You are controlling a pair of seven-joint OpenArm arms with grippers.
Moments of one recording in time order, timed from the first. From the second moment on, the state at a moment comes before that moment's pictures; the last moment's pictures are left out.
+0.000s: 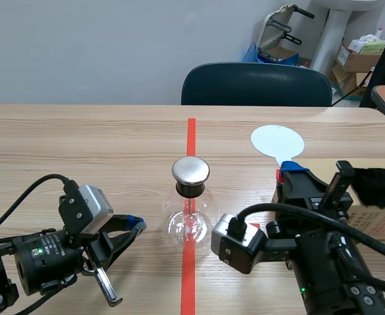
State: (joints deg) left arm -9.1 -40.7 63.1 69.8 -21.8 -3.5 -30.7; right arm -27.9 20.1 -26.5 96.3 -87.8 -27.8 -23.5
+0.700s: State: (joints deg) left arm -9.1 -40.7 63.1 69.8 -21.8 -3.5 -30.4; right arm -27.9 20.2 -26.5 96.3 -87.8 -27.8 -24.6
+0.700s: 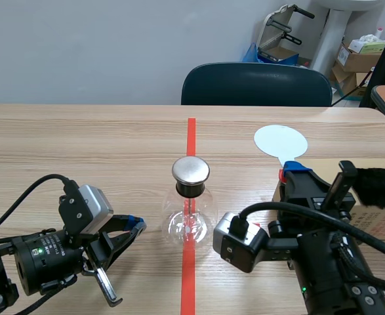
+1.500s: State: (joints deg) left arm -9.1 -40.7 63.1 69.8 -21.8 -3.5 -30.3; right arm -27.9 20.2 -26.5 96.3 -88.1 -27.8 -23.3
